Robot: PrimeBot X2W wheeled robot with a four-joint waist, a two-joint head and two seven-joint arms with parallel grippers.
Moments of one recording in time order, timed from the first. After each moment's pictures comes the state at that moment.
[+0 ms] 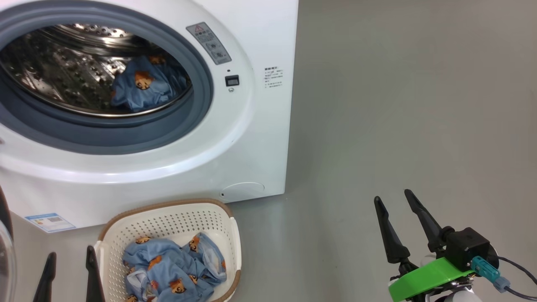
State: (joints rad) left arm 0.11 0.04 0.15 0.03 -0.14 -0.07 -0.26; right arm -0.08 -0.05 0.06 0.13 0.18 0.12 -0.26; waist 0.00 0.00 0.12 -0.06
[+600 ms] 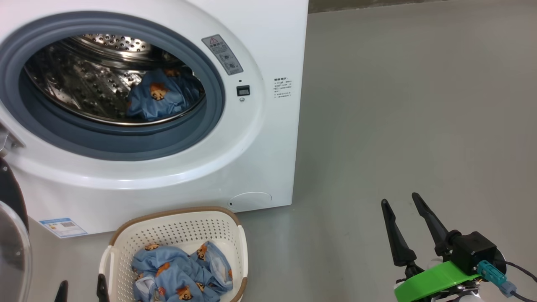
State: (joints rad) left arm 0.21 0.04 0.12 0.05 -0.15 -0.05 -0.26; right arm -0.06 -0.05 0.04 0.12 0.17 0.12 -0.26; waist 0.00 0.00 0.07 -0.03
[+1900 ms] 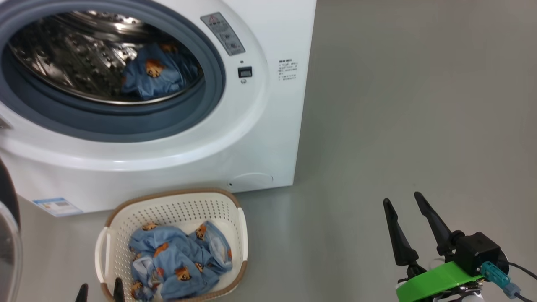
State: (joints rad) left arm 0.17 0.04 0.07 0.16 -0.18 -0.06 -0.26; right arm -0.04 -0.05 0.03 0.10 0.17 0.12 -0.26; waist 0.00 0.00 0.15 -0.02
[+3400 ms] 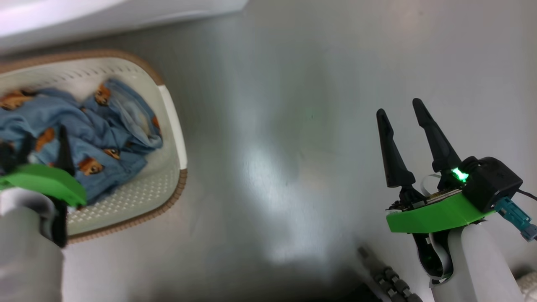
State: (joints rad) left arm -0.76 0.22 0.01 0.99 -0.29 -0.13 -0.24; right arm -0.31 -0.05 0.08 0.00 0.22 0.12 -0.26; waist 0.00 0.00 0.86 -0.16
